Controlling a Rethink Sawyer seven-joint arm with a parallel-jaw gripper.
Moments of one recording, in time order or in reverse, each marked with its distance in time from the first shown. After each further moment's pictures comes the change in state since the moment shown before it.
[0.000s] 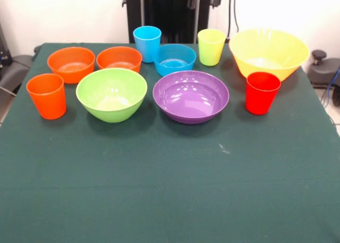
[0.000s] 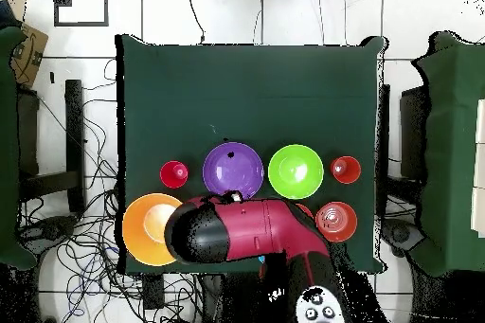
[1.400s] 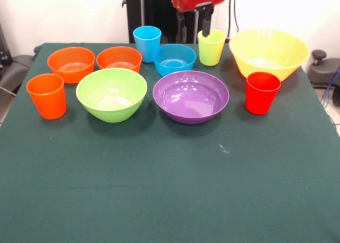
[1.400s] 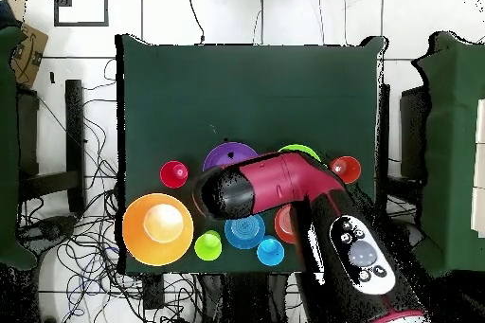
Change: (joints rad) arm -0.199 0.186 0.253 -0.142 -0.195 0.106 0.000
